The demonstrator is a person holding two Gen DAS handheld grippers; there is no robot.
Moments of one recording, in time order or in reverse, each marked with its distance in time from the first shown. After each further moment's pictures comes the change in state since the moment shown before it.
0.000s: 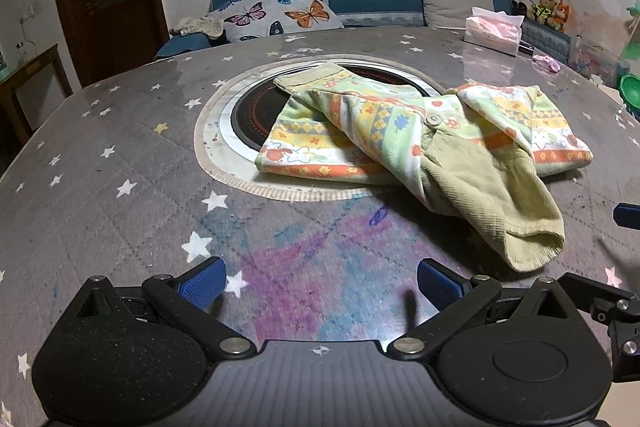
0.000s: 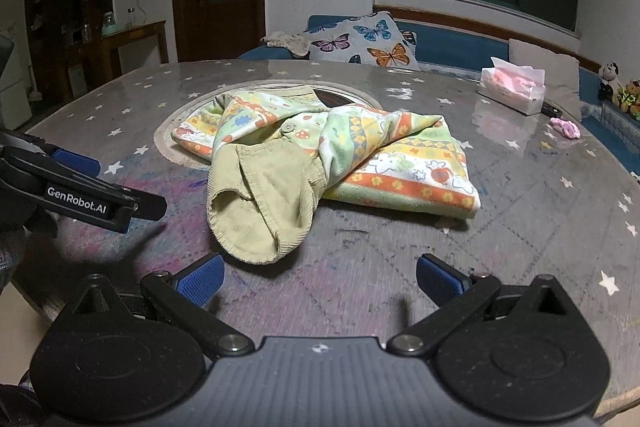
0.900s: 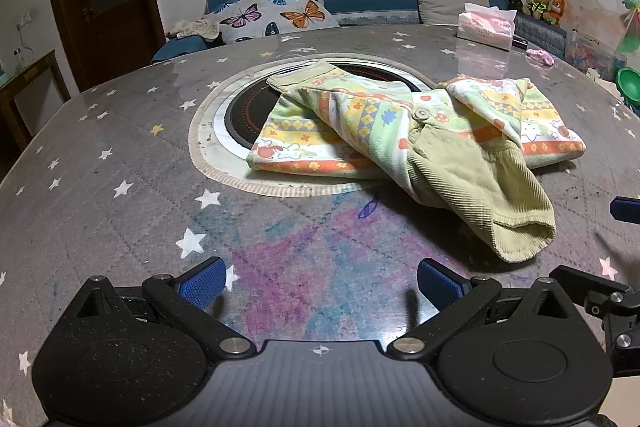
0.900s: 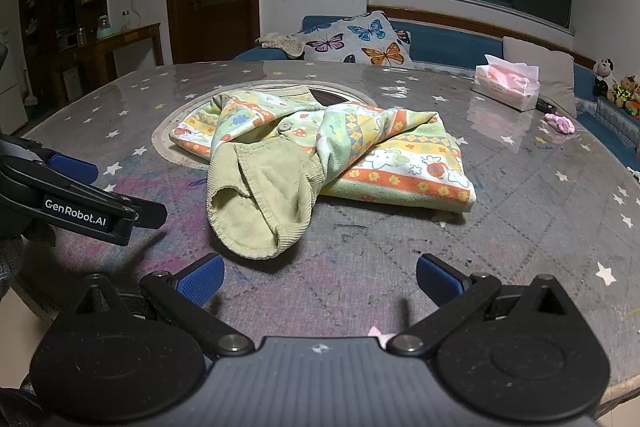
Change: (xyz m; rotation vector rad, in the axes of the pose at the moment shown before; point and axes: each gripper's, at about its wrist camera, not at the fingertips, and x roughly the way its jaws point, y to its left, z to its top) left arm -0.003 -0.008 -0.003 0.022 0.000 -0.002; right arm 0.000 0.000 -0.002 0.007 -0.008 -0.015
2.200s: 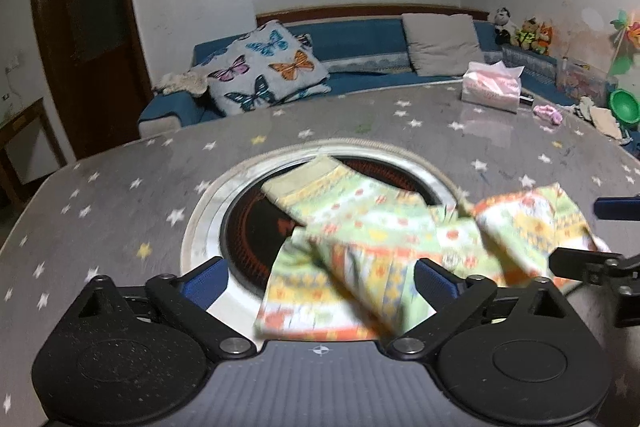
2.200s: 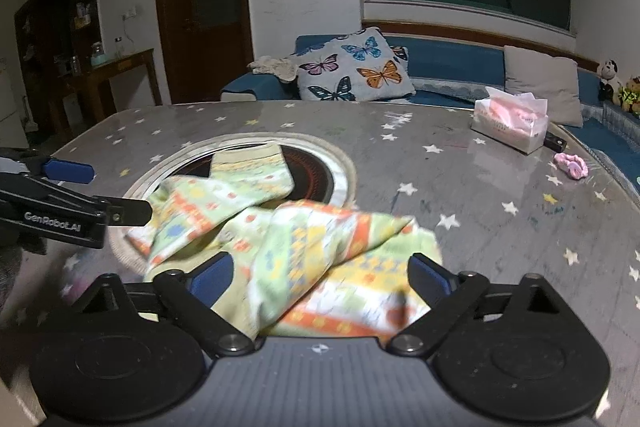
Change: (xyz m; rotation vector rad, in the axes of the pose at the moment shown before) left arm 0.032 0.011 0.096 0.057 -0.140 -0.036; right arm 0.055 -0.053 0.086 0.049 -0.041 0.023
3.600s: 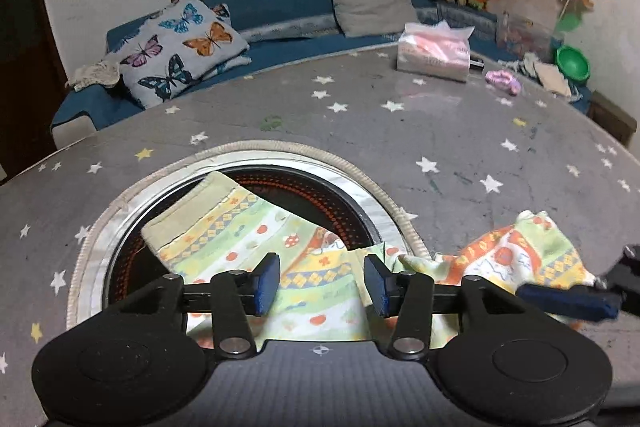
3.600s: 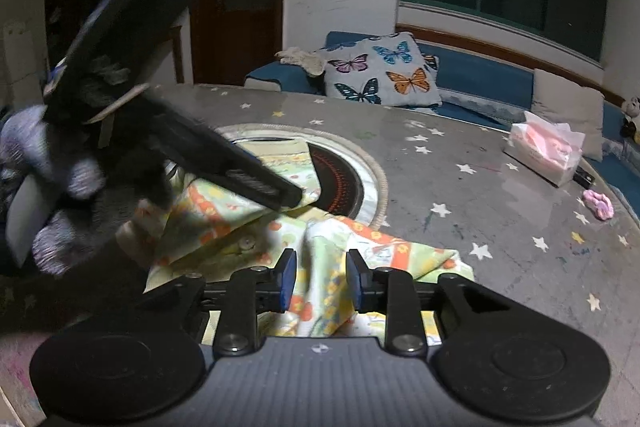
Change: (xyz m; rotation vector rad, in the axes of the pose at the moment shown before) left arm 0.101 -0.048 0.052 0.119 0.139 -0.202; right arm 0.023 0.034 -0.001 -0.151 0.017 0.027
